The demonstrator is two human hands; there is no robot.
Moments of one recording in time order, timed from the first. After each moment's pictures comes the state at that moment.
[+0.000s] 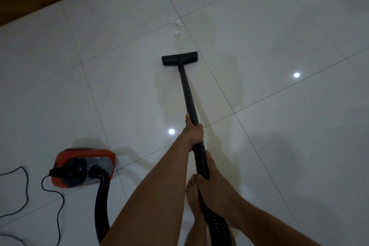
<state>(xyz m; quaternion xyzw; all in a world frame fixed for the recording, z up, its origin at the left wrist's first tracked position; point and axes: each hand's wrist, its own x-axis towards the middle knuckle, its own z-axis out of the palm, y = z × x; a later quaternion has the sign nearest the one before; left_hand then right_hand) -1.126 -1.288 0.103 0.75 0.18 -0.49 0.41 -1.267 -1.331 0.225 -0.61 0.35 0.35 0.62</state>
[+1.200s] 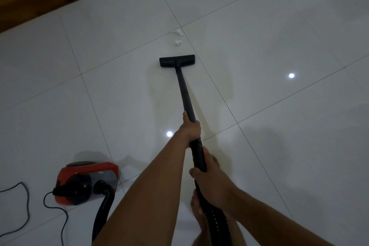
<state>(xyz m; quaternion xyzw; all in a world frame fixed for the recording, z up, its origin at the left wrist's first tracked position) -1.037 -1.282 0.130 0.76 0.16 -0.51 0.38 -1.180 -1.322 0.242 -0.58 0.37 0.34 0.64</state>
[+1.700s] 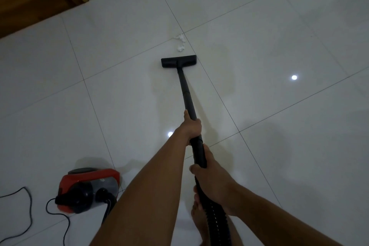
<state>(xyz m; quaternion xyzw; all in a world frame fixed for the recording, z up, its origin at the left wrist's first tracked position) -0.976 -1.300 0.137 0.73 0.18 -0.53 0.39 -1.119 -1.342 0.253 -0.59 0.38 0.36 0.62</state>
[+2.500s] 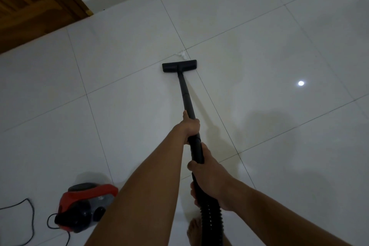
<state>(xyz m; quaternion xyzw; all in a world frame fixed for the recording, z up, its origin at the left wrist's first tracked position) -0.860 -1.366 0.168 0.72 0.22 -0.54 0.37 -0.995 -1.417 0.295 -0.53 0.36 0.38 0.66</state>
